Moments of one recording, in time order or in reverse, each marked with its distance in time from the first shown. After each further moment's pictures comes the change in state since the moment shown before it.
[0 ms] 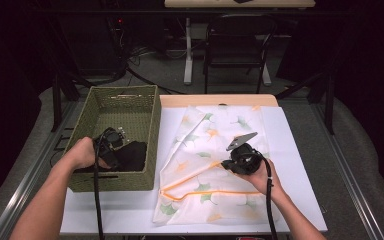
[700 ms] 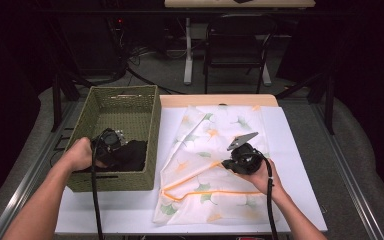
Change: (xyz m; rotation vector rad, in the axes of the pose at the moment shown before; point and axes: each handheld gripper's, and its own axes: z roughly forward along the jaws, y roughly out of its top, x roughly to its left) left arm -0.014 -0.005 -0.013 -0.046 0.072 0.067; right arm -0.001 0.000 -0.002 -0.002 -0.003 -0.003
